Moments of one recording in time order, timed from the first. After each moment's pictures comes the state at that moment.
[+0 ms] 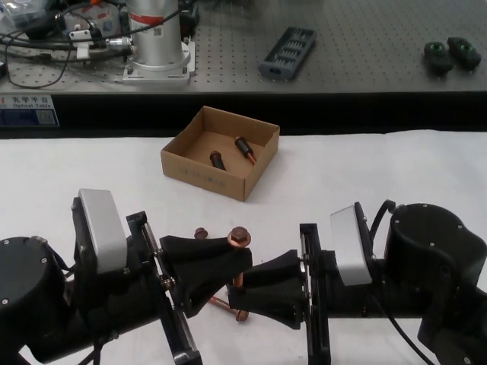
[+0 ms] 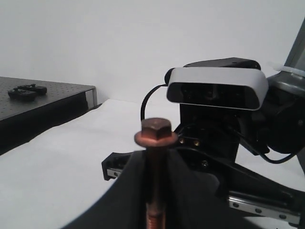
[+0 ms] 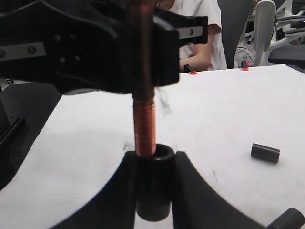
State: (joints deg) left arm -29.3 89.4 -15.9 -71.2 40.1 -4.3; right arm 39.2 102.9 -28.1 -62.4 -52.2 -1.7
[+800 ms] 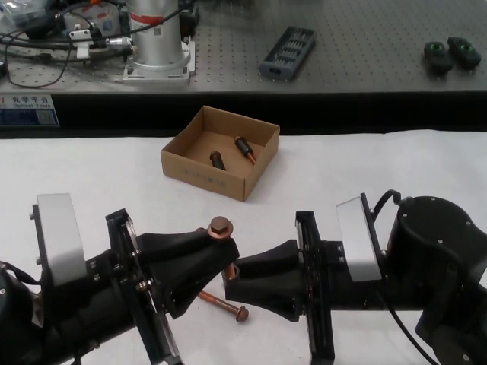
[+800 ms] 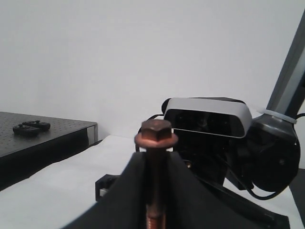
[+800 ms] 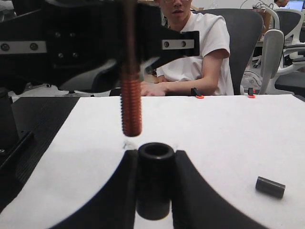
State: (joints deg) left arm -29.3 90.1 -12.6 -87.5 38.4 -12.0; right arm 39.2 102.7 -28.4 -66.7 -54.5 -0.9
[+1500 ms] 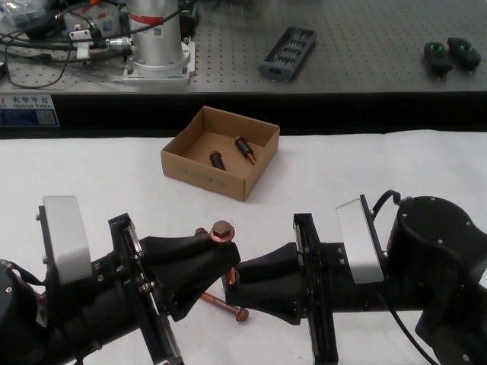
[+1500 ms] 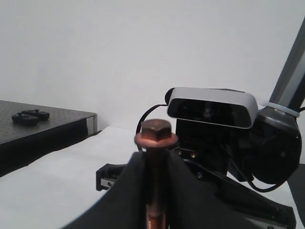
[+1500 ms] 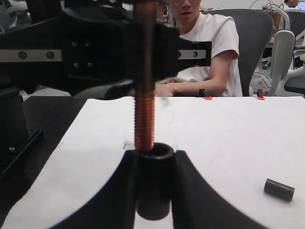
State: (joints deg) left arm -29.3 90.1 -12.6 -85.0 38.3 -12.0; right arm 39.2 102.7 -28.4 -66.7 -56.3 -0.9
